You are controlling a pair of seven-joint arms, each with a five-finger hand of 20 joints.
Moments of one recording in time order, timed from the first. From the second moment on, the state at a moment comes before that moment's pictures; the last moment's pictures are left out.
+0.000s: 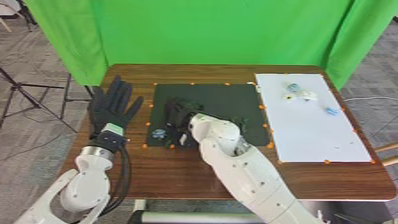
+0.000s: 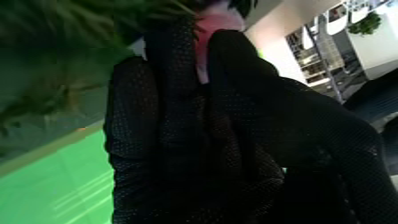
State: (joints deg) left arm 102.9 -49.7 -74.9 -109.5 5.7 8.8 23.2; right arm -68.8 -86.1 51.0 -80.7 -137.8 -14.2 10.2
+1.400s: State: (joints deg) left arm 104.1 -49.5 -75.7 -109.7 4.1 9.4 24.2; right arm -69.1 -84.6 49.6 -85.3 -136.0 -12.0 14.0
